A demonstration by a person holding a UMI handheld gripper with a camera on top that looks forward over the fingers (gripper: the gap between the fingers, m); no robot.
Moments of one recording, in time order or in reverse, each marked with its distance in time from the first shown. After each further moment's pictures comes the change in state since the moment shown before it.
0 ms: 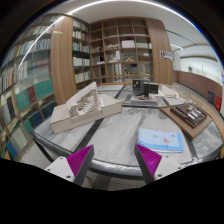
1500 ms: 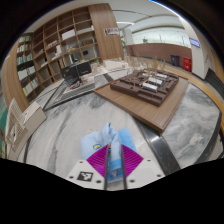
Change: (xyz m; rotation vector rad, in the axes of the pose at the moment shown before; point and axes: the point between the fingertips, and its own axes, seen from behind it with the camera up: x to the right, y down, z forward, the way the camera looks) arm 0.333 0.047 0.151 -0.148 0.365 0.377
